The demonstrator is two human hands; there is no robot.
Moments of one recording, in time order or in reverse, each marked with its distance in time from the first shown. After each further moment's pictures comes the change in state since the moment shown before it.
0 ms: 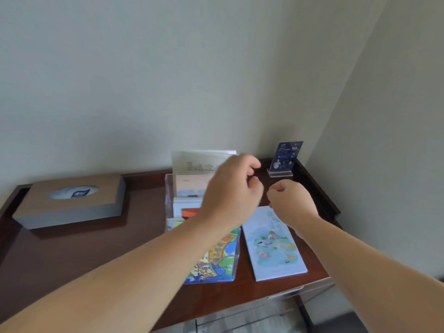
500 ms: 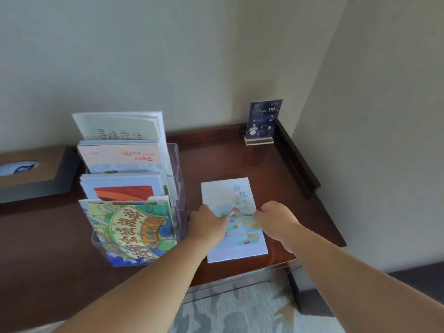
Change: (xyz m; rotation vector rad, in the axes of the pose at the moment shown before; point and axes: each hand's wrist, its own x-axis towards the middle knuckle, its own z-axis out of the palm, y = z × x) left_hand -0.060 -0.079 0.187 0.170 -0.378 -0.990; right_hand 0.053 0.163 0.004 -0.084 -0.434 0.273
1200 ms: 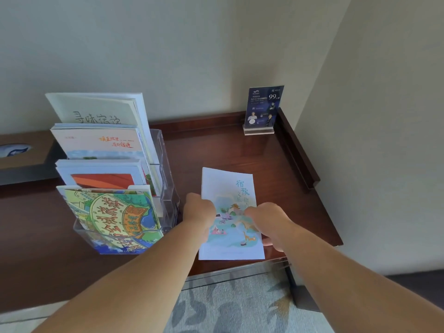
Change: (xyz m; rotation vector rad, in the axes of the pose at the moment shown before) left_hand 0.023 0.015 0.027 -0.441 0.133 -0.211; right_hand 0.019 0.019 0.005 0.341 -0.171 0.175
